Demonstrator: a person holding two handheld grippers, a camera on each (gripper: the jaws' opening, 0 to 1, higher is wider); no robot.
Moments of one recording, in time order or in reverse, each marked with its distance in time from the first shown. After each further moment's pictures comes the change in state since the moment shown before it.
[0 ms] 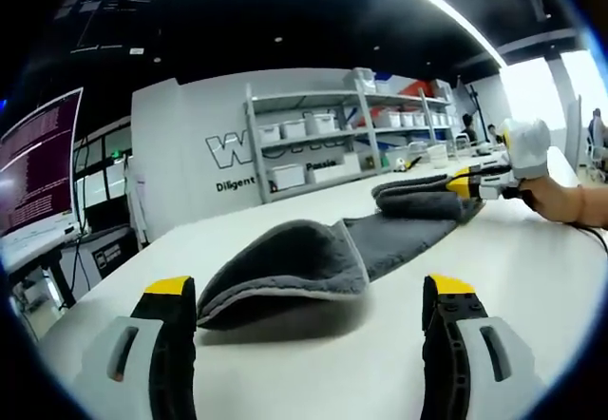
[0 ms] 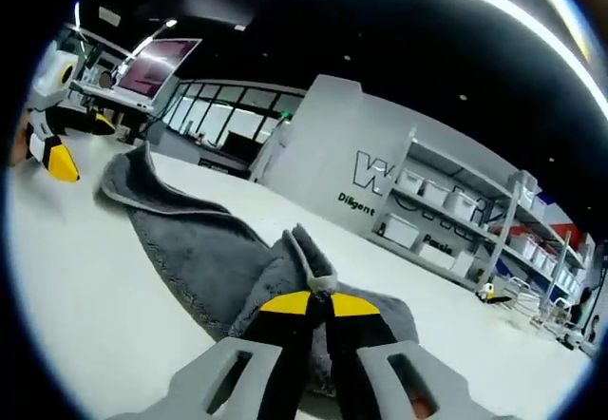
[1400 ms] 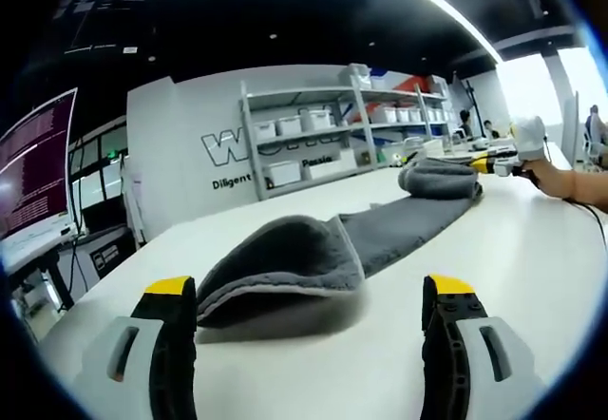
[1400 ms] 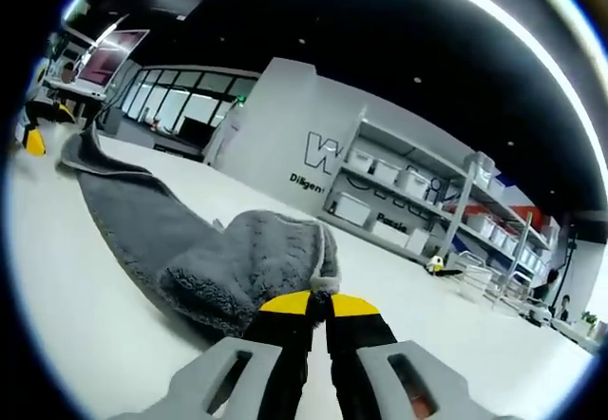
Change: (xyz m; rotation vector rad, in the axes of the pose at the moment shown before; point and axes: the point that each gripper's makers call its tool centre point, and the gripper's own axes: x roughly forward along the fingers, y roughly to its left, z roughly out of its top) left arm 0.005 0.001 -0.003 0.011 0.018 -0.013; right arm -0.067 -0.099 -0.055 0.017 0.076 -0.182
